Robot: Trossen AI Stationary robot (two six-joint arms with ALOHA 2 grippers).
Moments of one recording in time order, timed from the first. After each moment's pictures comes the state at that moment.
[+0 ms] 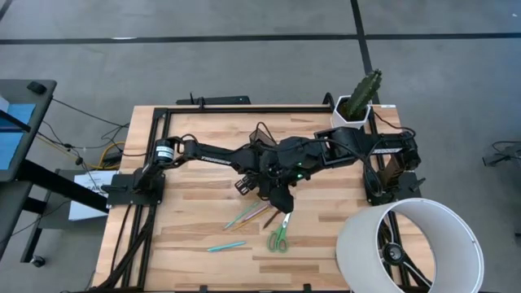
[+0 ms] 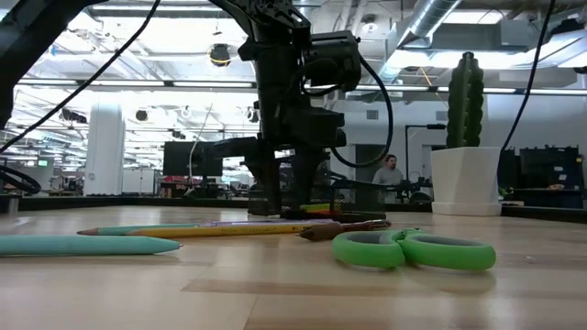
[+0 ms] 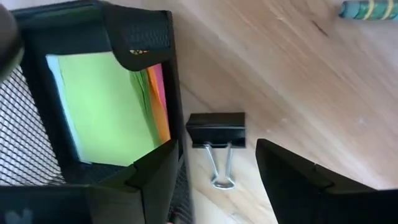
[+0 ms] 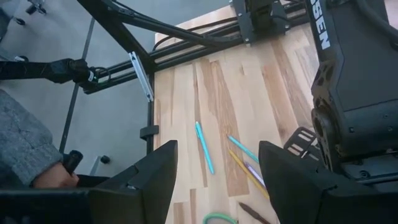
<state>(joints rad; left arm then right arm) 0.04 2.15 1.63 -0.86 -0.16 0.90 0.22 1.81 2.17 -1.06 -0.05 0.41</state>
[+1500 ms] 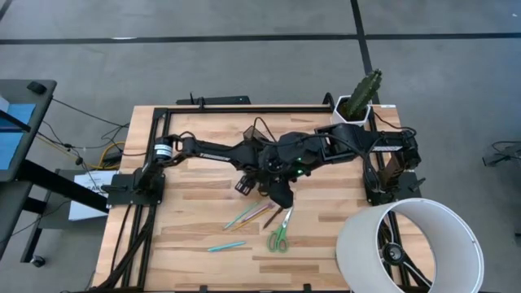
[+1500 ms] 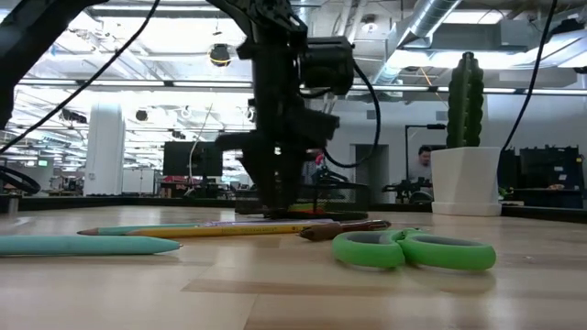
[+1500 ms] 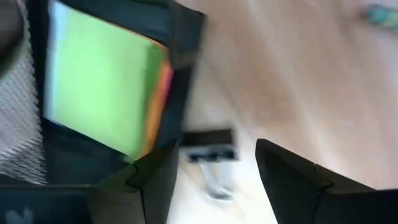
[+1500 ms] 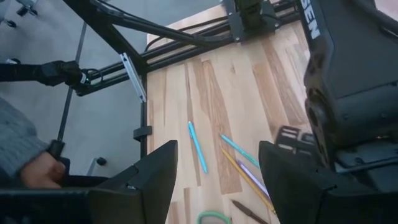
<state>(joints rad) 0.06 2.13 1.63 -0.95 -0.14 0.60 0.19 1.80 2.17 -1.08 -0.05 0.41</state>
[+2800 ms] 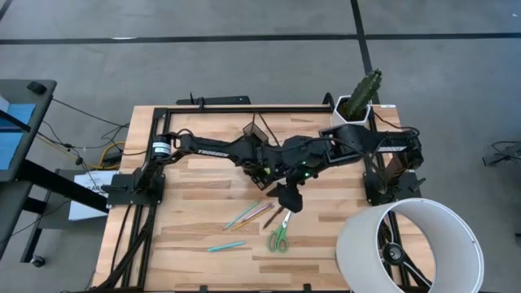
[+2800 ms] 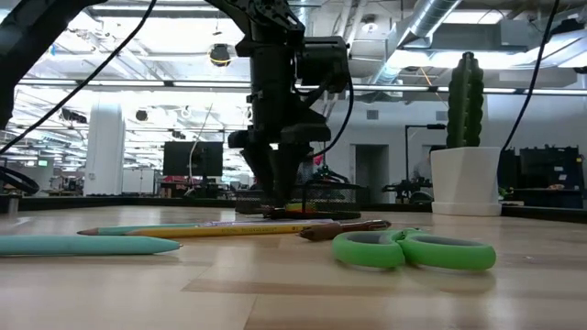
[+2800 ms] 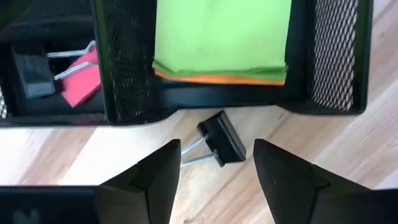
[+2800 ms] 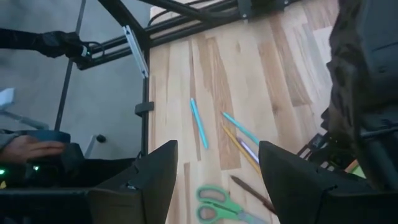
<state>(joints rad) 0.10 2.11 1.63 -0.96 -0.16 -0.56 0.22 1.78 2.17 -1.17 -0.08 0.38</state>
